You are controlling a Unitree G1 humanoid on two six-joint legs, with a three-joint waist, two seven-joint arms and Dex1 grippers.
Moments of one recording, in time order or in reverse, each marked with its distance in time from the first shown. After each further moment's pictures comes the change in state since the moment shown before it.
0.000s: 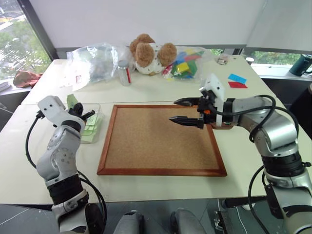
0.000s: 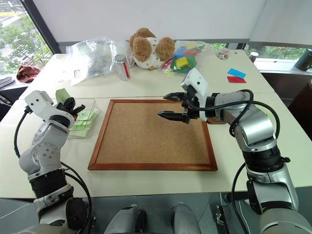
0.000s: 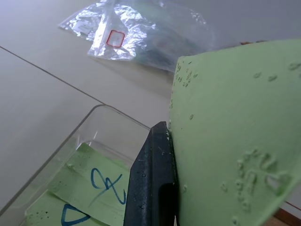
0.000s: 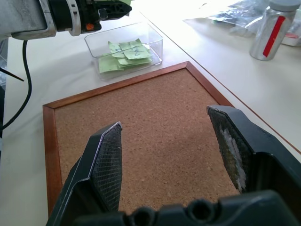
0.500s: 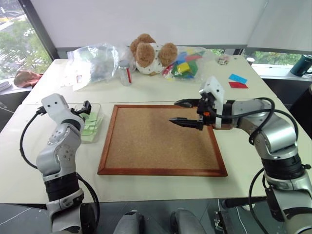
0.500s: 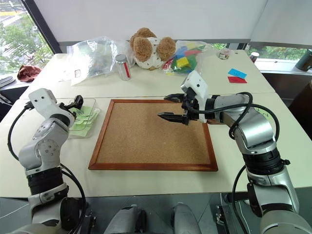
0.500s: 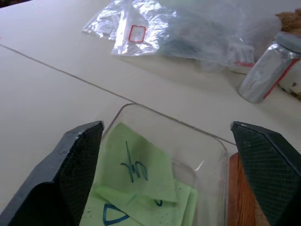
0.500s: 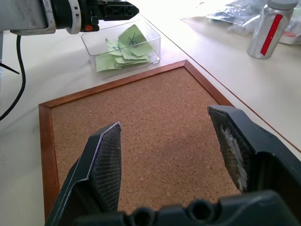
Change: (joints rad) left arm -0.001 0.088 -0.110 0.032 0.079 0.007 0.033; right arm 0.023 -0.001 0.003 -0.017 -0.001 -0.010 -0.027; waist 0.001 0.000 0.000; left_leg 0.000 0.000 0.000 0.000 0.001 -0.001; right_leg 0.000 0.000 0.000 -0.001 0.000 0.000
